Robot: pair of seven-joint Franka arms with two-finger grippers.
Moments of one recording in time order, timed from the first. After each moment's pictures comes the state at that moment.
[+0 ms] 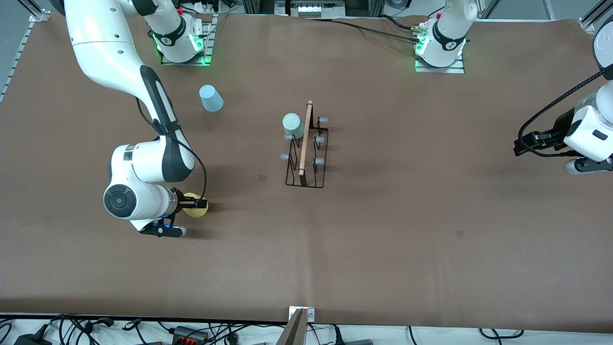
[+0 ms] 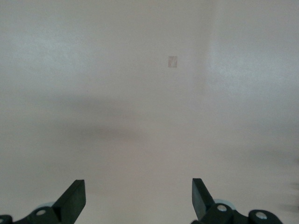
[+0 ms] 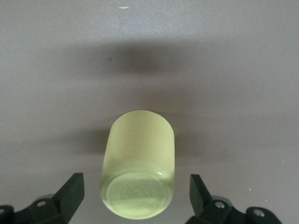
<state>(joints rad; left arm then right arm) 0.17 0.12 -0.16 -1.63 0.06 1.69 -0.15 0.31 0.77 -0.15 -1.40 0.16 1.96 0.22</state>
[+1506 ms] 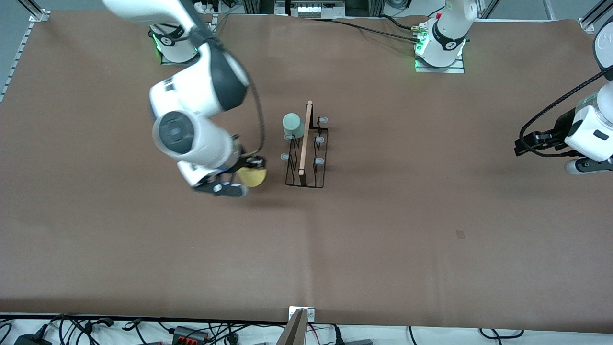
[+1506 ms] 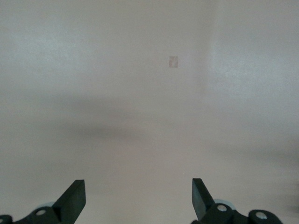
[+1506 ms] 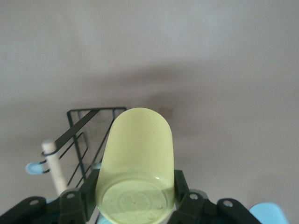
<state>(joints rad) 0.17 0.12 -0.16 -1.63 0.06 1.69 -0.15 0.60 0.58 -0.08 -1.28 0.24 1.75 0.65</state>
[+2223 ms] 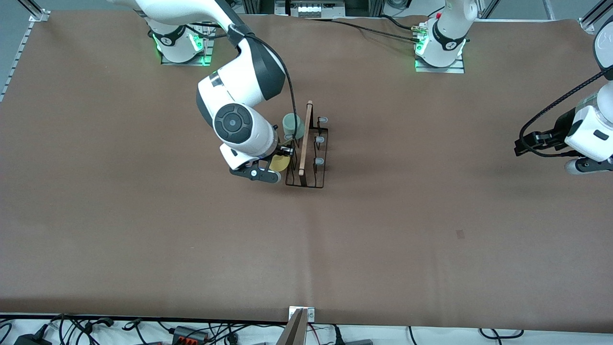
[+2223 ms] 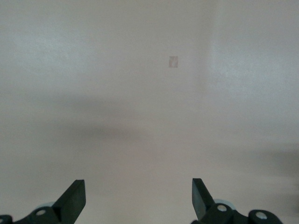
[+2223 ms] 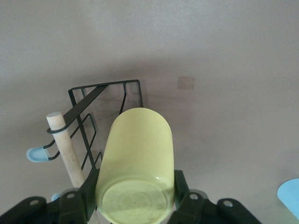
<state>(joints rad) 0.17 0.12 -0.16 -1.63 0.06 1.69 -0.15 0.68 0.63 -0.08 -1.29 0.26 1.76 0.75</state>
